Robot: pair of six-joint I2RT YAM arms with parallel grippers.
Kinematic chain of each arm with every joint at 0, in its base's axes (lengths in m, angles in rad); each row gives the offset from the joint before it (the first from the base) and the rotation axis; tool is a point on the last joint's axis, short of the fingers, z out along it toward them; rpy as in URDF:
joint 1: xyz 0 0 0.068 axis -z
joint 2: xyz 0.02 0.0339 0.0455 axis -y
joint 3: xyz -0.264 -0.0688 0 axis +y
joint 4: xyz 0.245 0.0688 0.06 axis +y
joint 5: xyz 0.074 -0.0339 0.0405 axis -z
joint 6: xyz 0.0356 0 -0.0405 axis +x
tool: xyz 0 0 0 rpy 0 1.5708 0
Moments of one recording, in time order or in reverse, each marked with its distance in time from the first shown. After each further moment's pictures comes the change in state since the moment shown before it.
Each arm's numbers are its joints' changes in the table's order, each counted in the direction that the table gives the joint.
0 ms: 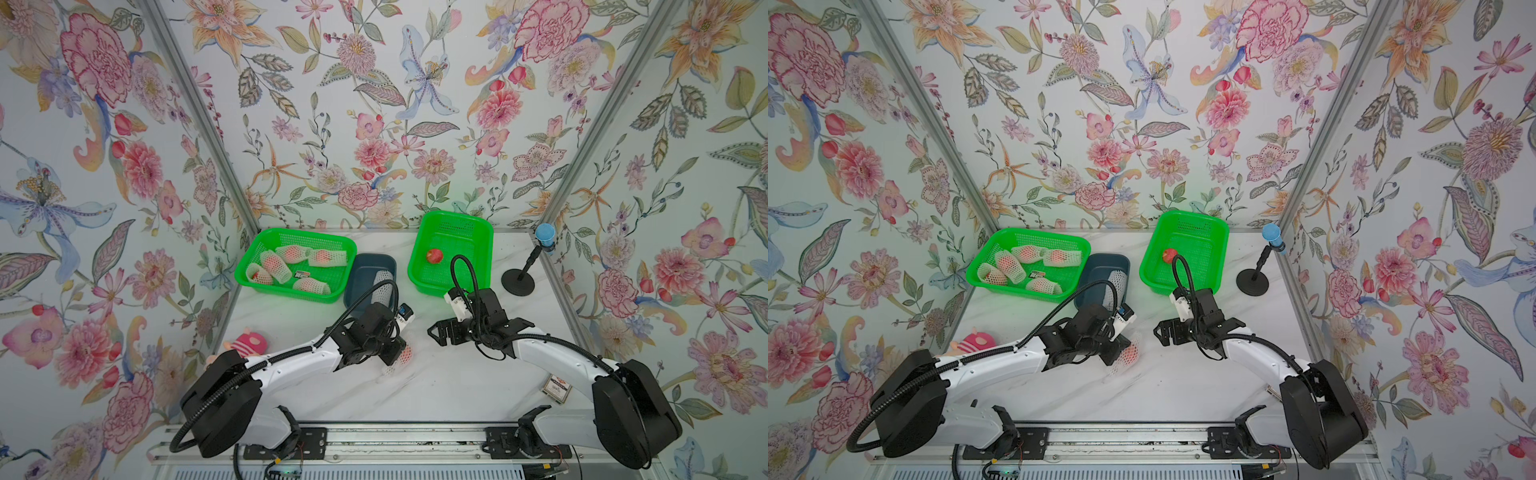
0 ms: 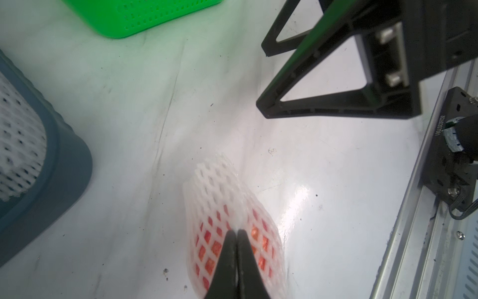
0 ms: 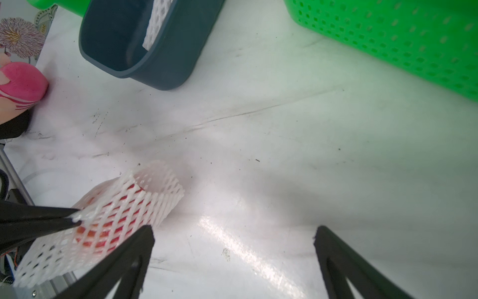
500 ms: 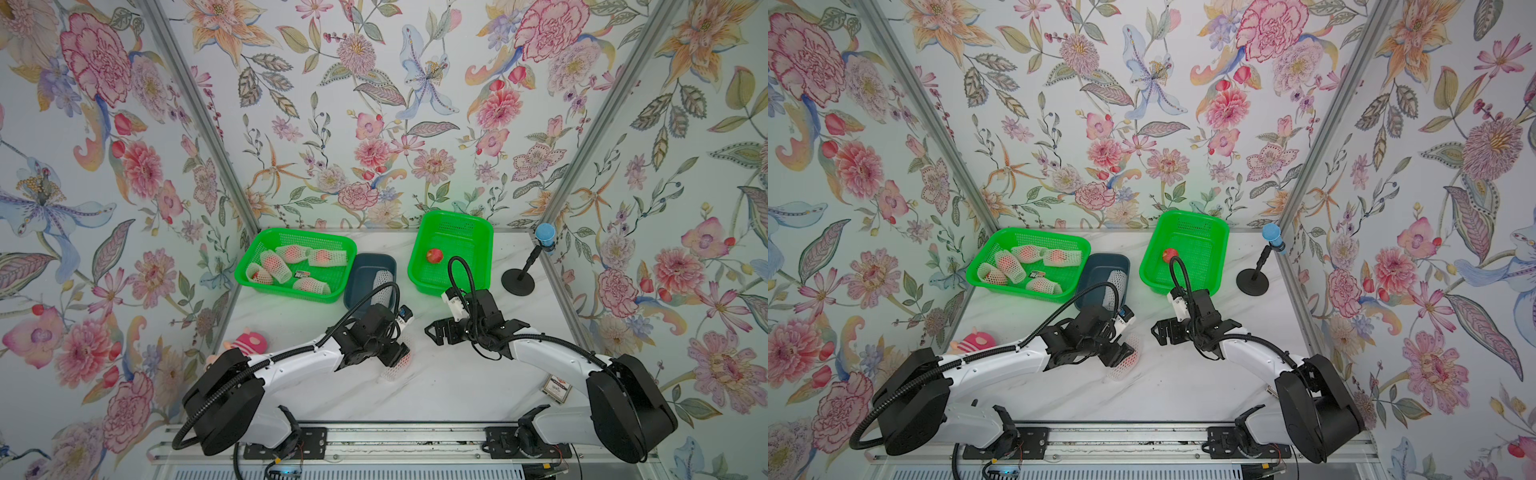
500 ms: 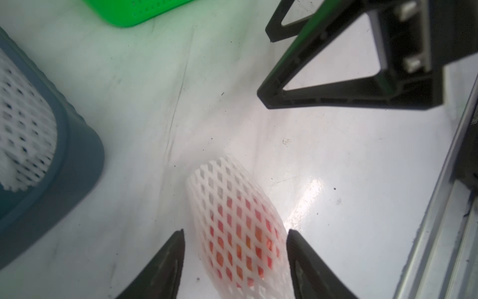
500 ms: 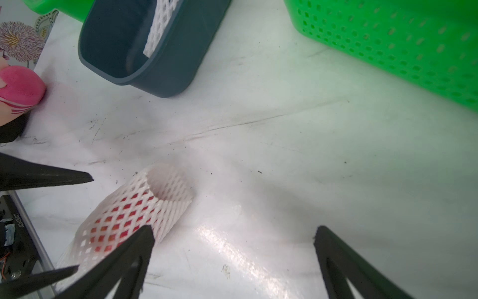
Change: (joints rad) left arm 0.003 0.006 0.001 0.039 -0.056 0.021; right arm -0.031 -0.030 0.009 -0.086 0.017 0.005
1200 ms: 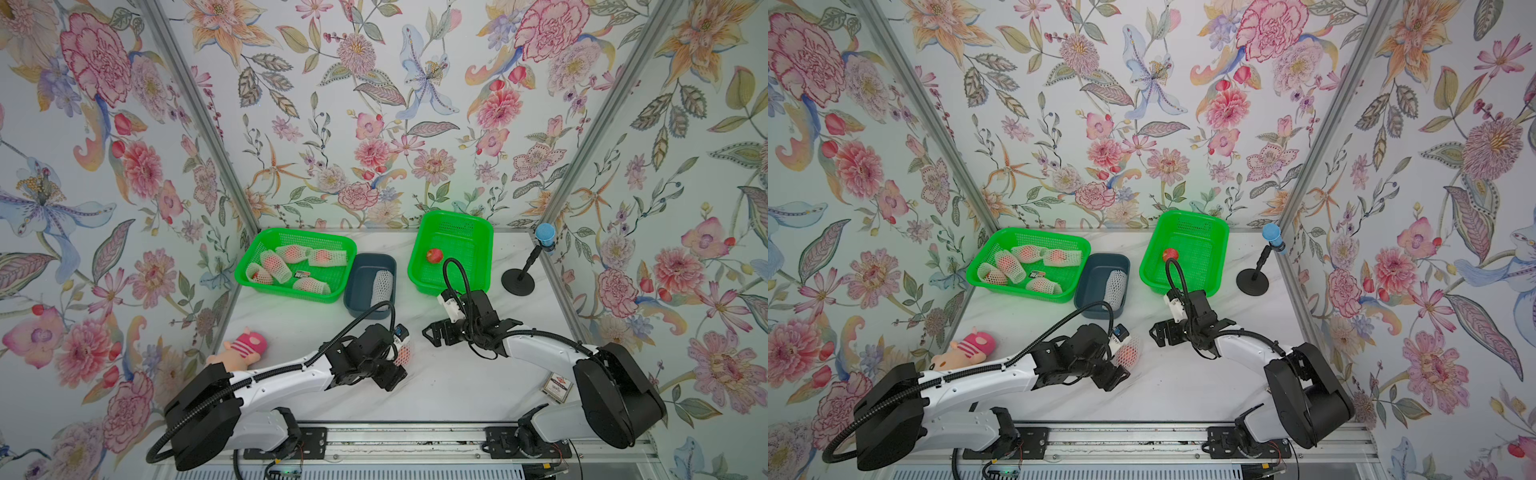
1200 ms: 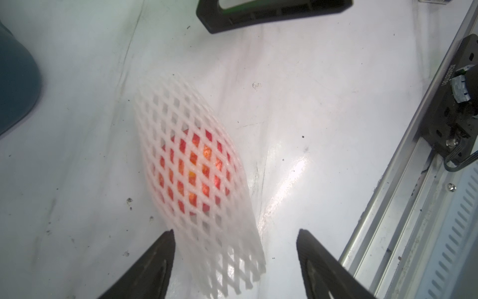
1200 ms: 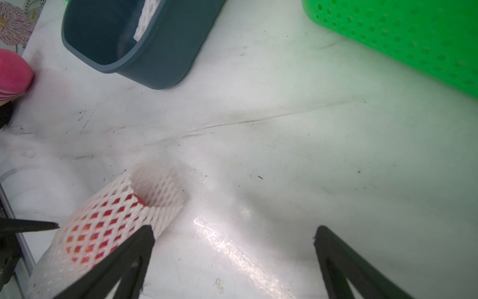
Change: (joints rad) left arm 0.118 0.119 0.119 0.066 -0.007 -0.143; right arm 0.006 -0.080 0.000 -0.046 -0.016 -0.041
